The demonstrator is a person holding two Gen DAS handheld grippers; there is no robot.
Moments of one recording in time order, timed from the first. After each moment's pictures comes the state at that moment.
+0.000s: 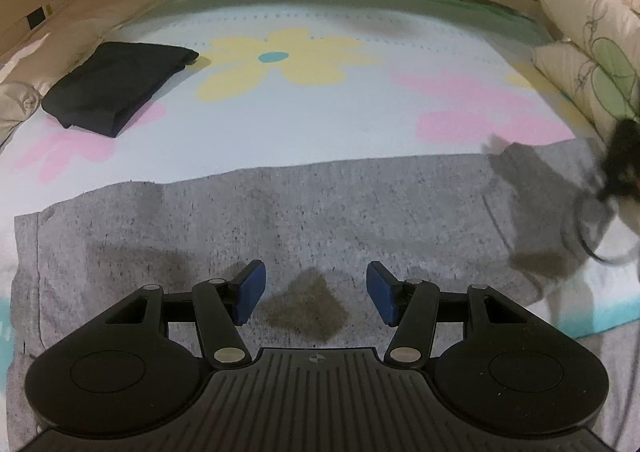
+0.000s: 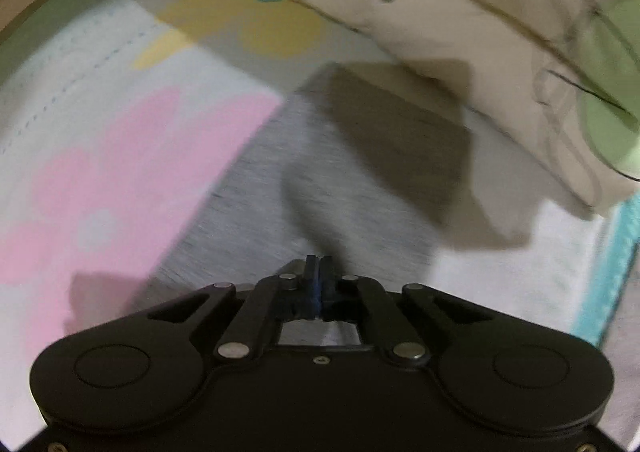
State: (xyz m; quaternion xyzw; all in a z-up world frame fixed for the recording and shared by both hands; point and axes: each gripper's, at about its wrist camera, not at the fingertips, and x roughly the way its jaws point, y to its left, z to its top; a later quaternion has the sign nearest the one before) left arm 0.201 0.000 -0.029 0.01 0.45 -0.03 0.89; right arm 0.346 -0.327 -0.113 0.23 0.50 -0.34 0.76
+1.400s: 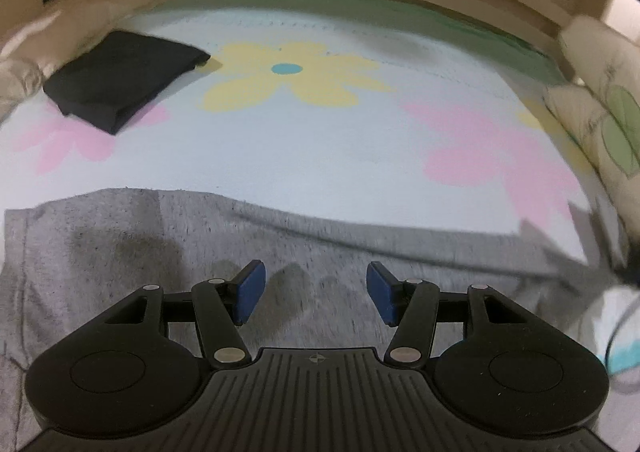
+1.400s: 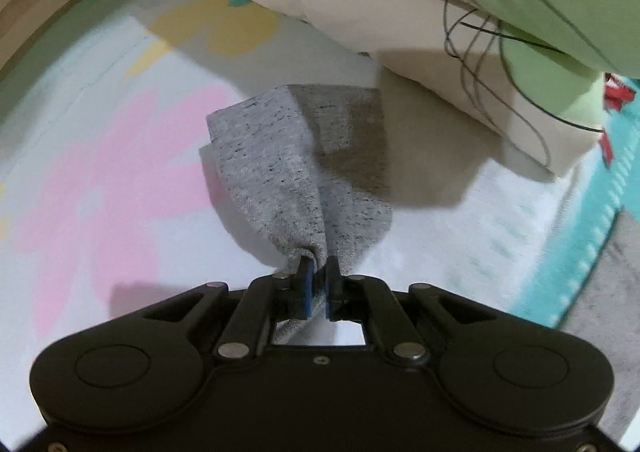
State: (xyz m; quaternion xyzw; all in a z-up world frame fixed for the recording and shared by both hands) left arm 0.231 0.021 -0.028 -0.05 0.44 -0.02 0.89; right arm 0.266 -0.357 -0.098 0.25 0.49 -0.30 0.78
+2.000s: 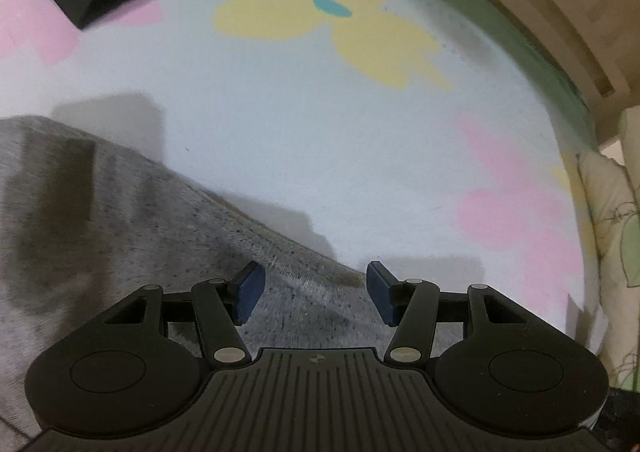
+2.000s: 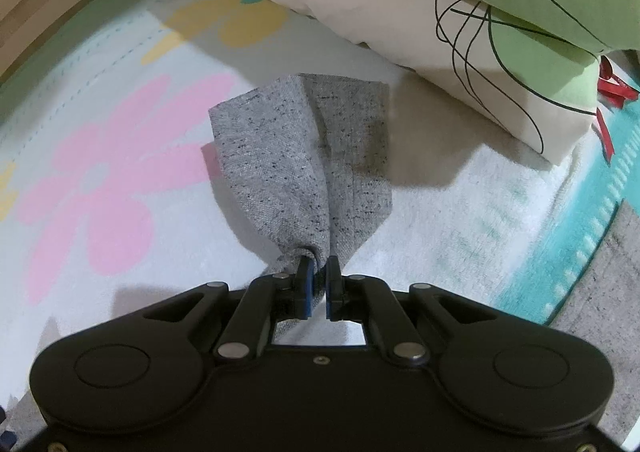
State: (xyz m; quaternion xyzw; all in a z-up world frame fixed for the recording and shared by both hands) left arm 0.326 0.049 -0.087 -0.22 0.53 0.00 0.82; right arm 0.251 -0.356 -0.104 0.25 0.47 -0.29 0.79
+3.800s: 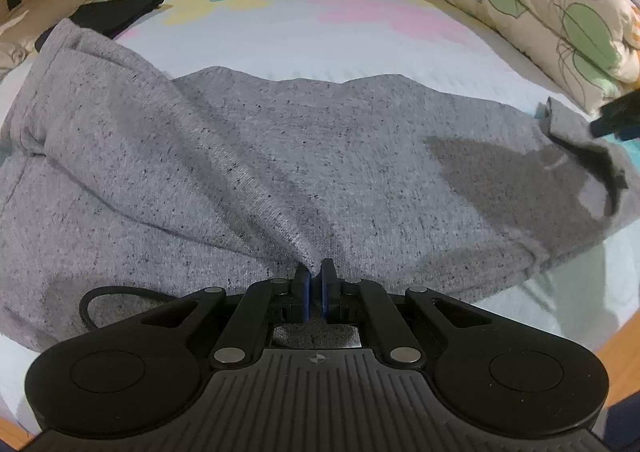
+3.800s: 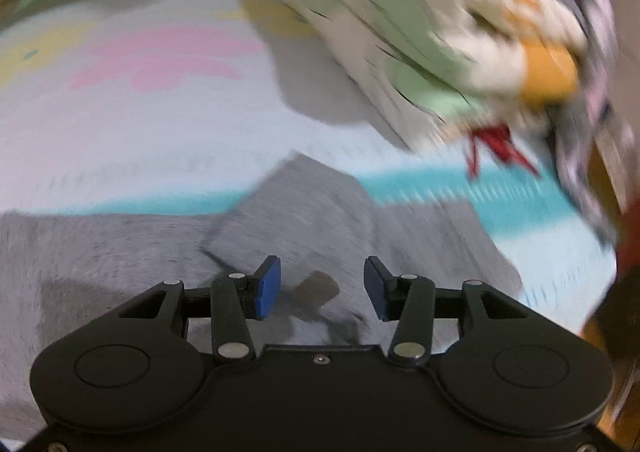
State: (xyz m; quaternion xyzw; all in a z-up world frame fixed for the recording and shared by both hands) left arm -0.001 0.005 -0.063 0.02 0.46 -0.12 0.88; right arm 0.048 -0.279 -0.052 -0.02 0.46 -0.22 0.86
